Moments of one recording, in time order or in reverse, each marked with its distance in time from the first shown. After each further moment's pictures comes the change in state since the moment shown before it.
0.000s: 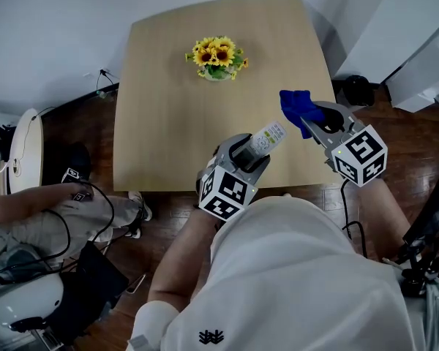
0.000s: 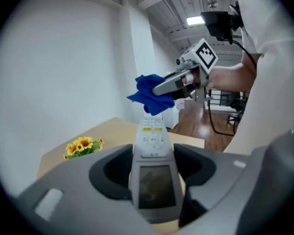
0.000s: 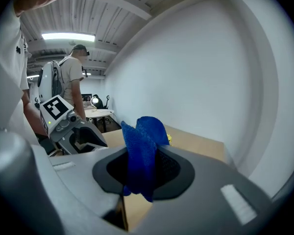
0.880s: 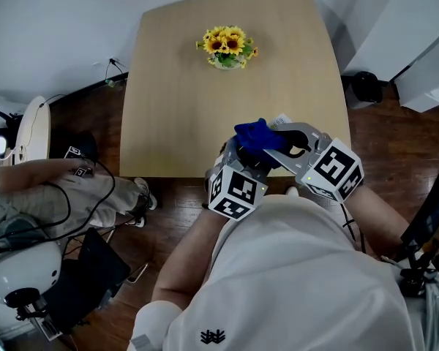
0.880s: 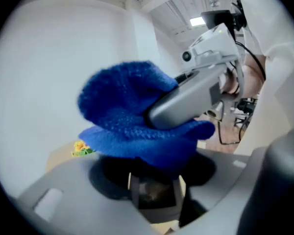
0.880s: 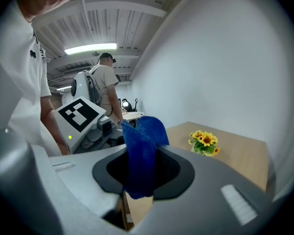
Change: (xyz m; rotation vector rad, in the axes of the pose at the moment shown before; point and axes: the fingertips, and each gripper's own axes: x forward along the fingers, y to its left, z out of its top) left arm -0.016 -0.013 0.004 -0.028 -0.021 0.086; right arm 0.025 0.140 0.006 -0.023 -0.008 0.355
